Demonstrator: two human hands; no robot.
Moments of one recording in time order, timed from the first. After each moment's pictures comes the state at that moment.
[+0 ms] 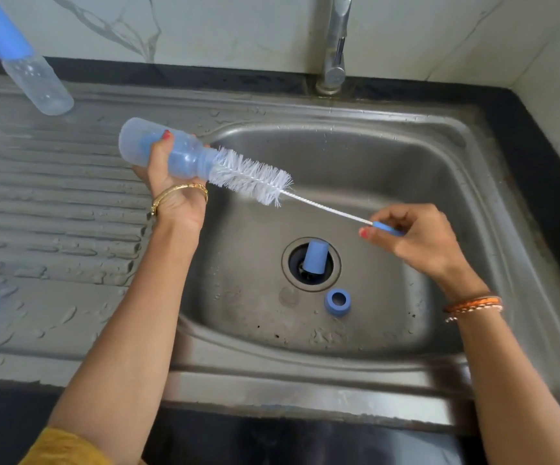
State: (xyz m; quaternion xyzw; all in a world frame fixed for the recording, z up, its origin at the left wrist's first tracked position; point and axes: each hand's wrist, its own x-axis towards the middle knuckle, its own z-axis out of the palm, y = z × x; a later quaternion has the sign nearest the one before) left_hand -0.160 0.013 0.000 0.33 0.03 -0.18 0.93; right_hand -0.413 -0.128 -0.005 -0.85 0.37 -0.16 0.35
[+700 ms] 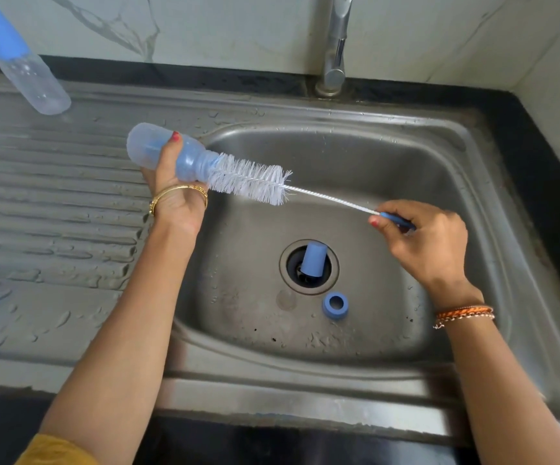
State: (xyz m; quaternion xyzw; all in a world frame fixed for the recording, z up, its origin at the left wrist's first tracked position) left_hand -0.154 0.008 -0.008 0.35 0.03 -0.22 0.91; right_hand -0.413 -0.129 -0.013 -0.88 0.30 -0.34 0.13
